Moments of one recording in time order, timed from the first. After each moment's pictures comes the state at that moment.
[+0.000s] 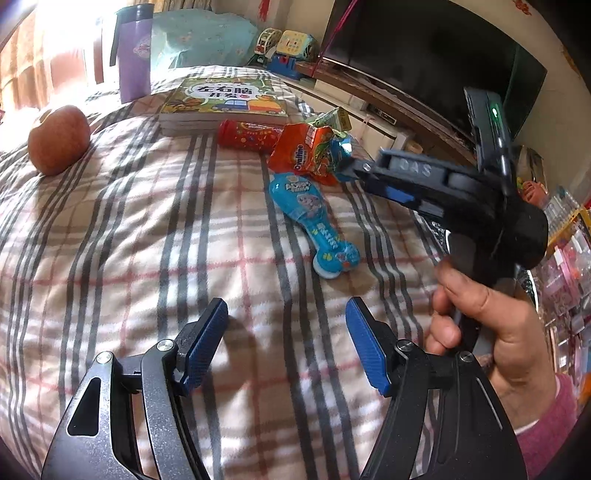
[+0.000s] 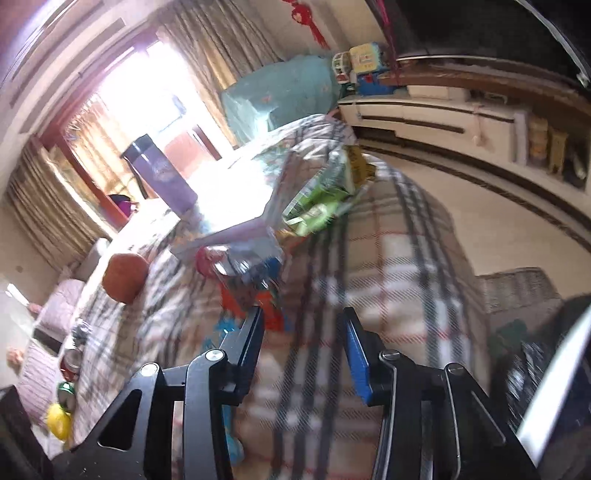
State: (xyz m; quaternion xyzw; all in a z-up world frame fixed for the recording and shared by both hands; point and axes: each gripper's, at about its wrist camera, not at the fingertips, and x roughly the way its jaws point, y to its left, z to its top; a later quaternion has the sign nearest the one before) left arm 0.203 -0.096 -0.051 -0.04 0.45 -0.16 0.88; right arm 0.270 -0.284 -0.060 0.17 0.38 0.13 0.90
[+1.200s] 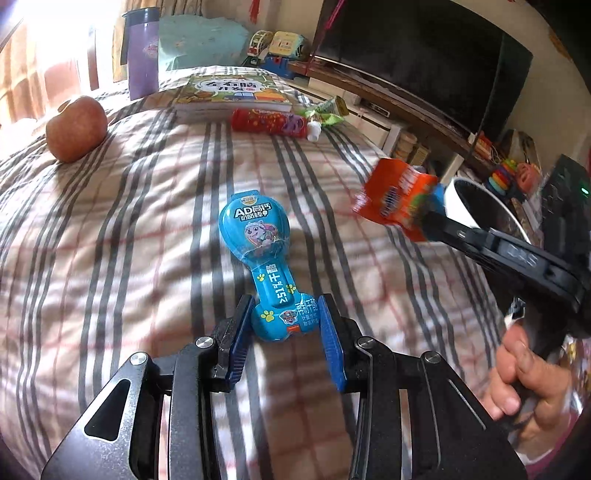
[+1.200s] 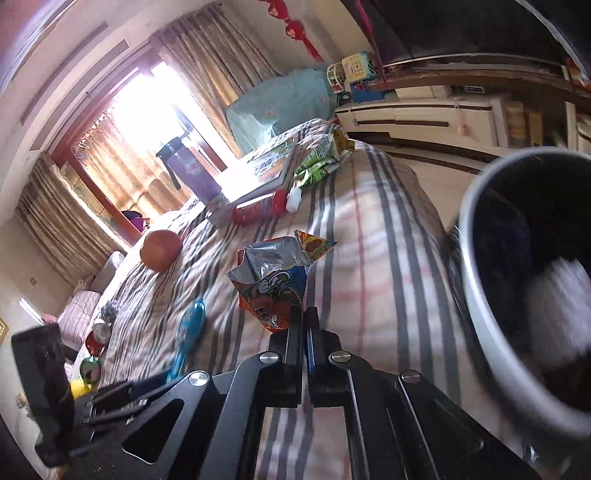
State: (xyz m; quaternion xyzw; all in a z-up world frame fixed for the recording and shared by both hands) left arm 0.157 -0.069 -0.063 -0.02 0.44 -0.17 0.88; right arm 0.135 -0.296 -0.060 0.20 0.36 0.12 0.91
